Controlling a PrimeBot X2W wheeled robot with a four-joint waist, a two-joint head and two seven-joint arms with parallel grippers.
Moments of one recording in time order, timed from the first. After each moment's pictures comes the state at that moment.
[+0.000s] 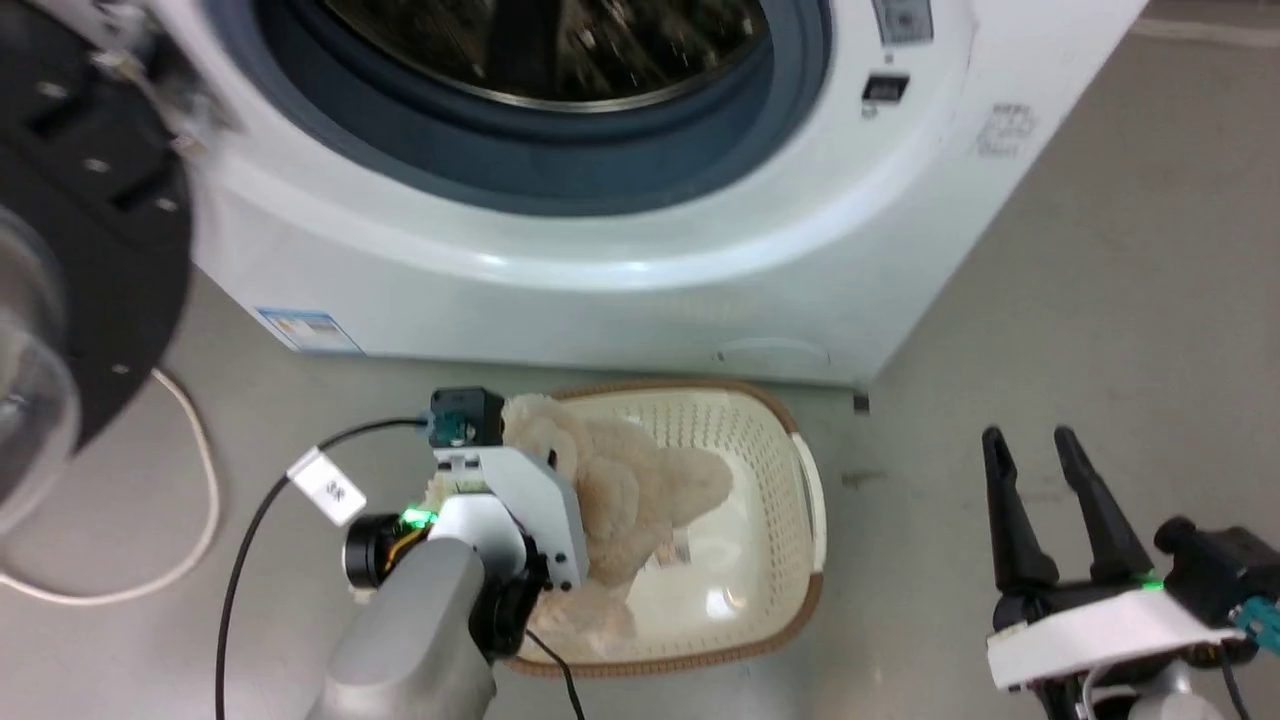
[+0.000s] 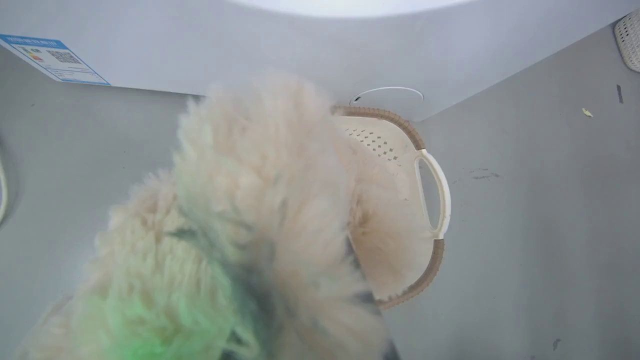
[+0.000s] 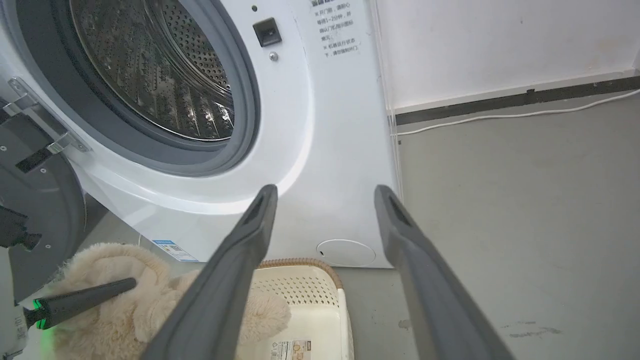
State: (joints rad) left arm -0.58 0.08 -0.43 0.75 -0.56 0.09 0.18; right arm -0.08 -0.05 0.01 0.05 0.33 0.13 -0.19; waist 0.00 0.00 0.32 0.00
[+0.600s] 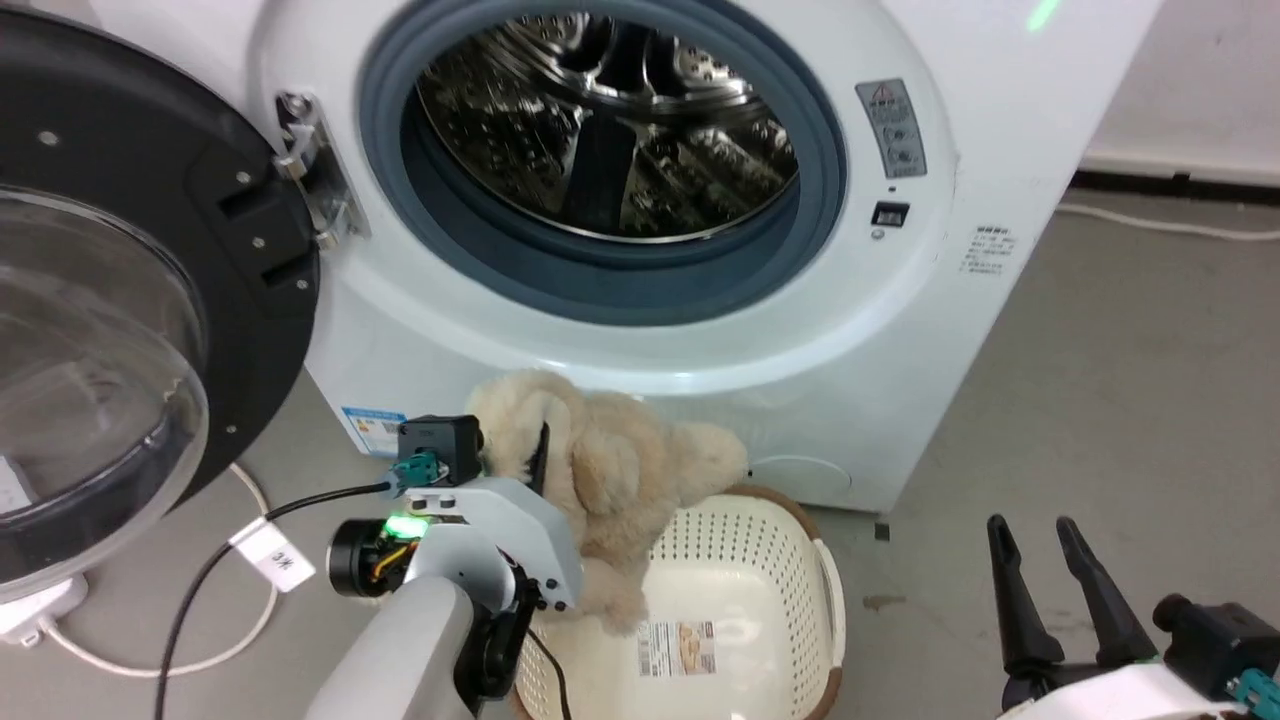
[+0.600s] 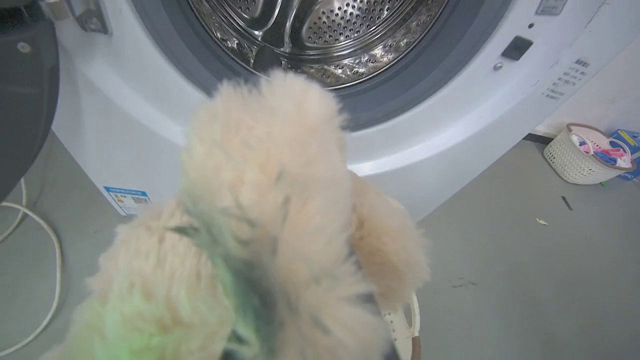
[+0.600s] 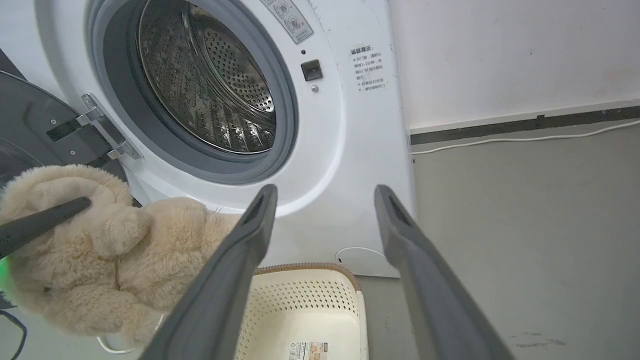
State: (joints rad) left arm -0.43 0.13 -0.43 0.49 -0.54 0.12 0.01; right arm 0.05 -0.05 -0.01 0.05 0.33 0.13 -0.16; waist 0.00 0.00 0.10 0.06
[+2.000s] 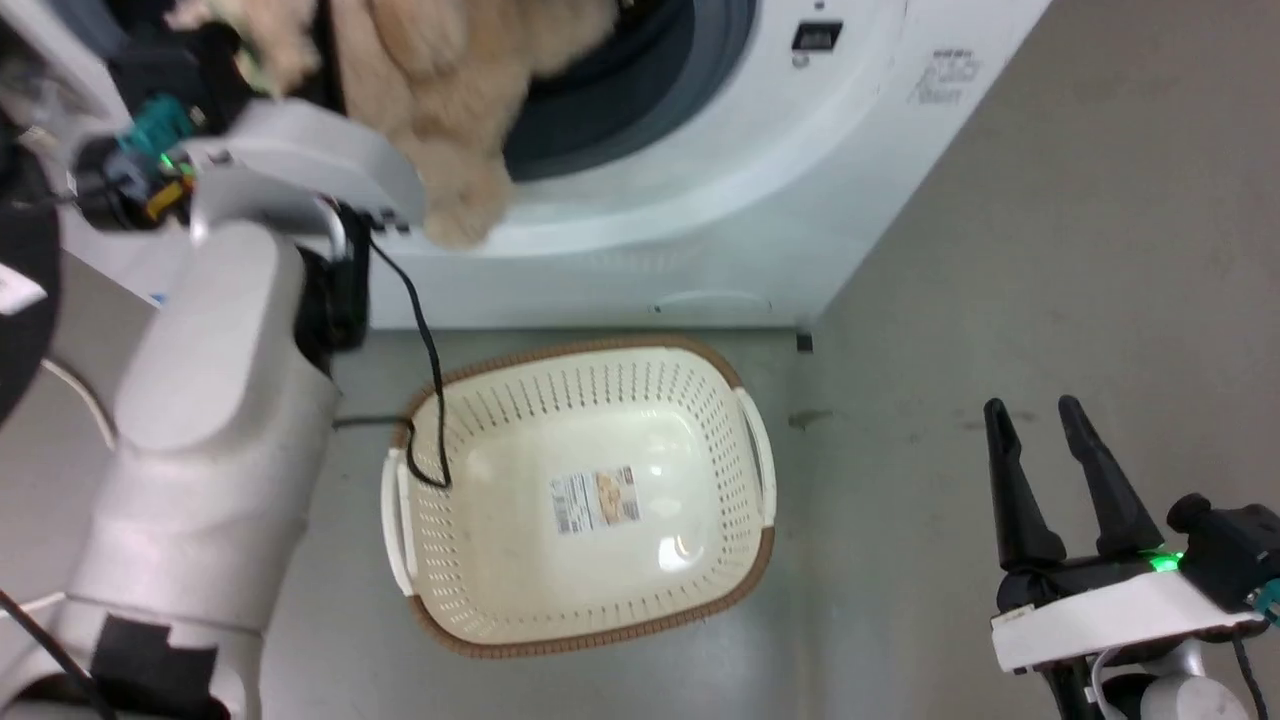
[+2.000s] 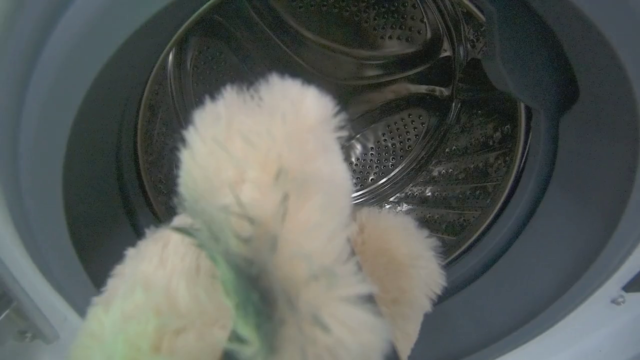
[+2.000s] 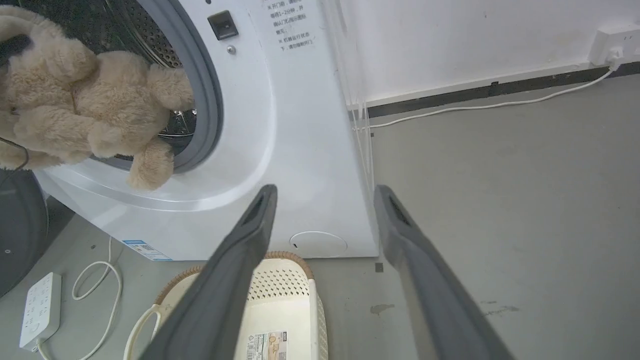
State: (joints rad) left arm -0.93 0.25 -0.31 0.58 -0.46 0.13 -0.23; right arm -0.07 -0.05 0.01 -0.03 0.33 0.13 -0.14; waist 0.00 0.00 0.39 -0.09
